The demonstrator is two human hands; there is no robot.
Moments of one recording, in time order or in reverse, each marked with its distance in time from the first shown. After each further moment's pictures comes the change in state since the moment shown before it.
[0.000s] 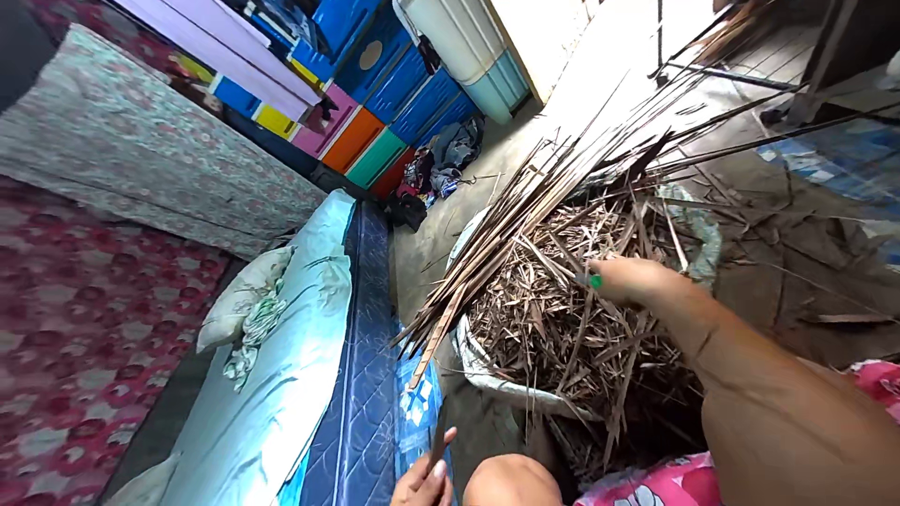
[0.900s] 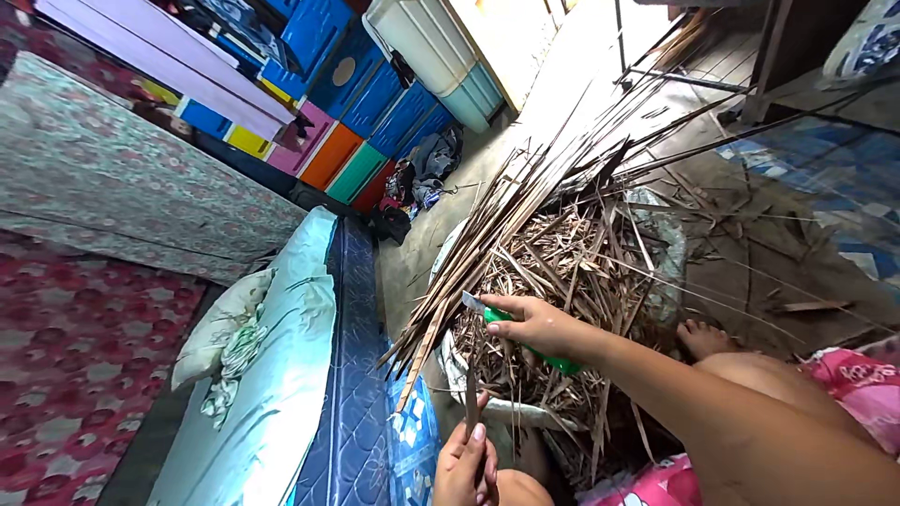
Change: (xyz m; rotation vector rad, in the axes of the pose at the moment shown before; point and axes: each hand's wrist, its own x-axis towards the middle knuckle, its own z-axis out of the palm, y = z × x) left_hand 0.056 0.027 0.099 -0.216 0.006 0.057; right_hand -0.031 -0.045 0.037 1.021 -0.212 -0.635
